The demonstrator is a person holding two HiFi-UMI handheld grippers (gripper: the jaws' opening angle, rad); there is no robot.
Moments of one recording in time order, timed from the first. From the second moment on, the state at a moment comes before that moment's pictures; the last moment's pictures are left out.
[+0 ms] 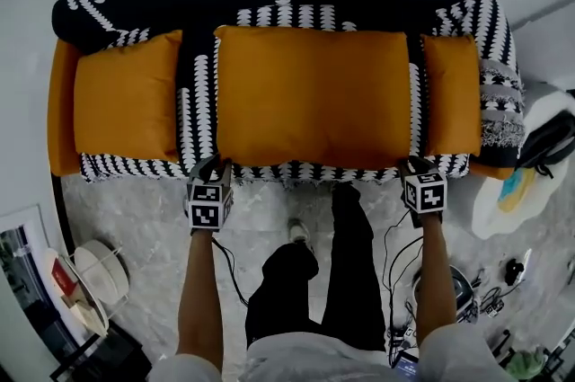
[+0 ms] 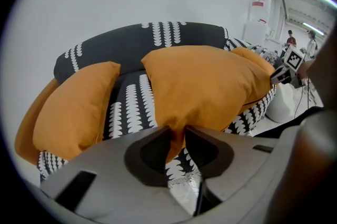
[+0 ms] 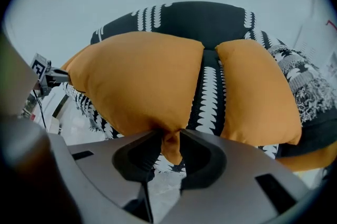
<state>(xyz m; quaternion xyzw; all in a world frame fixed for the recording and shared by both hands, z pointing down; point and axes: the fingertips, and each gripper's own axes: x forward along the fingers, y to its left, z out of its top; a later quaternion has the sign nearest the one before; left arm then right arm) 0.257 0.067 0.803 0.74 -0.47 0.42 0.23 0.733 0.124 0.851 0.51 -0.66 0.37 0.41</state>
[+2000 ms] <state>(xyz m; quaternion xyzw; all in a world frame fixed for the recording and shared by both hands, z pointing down) 0.289 -0.378 0.601 0.67 -0.63 0.33 0.20 0.754 -0.360 0.609 0.53 -0.70 0.31 0.35</state>
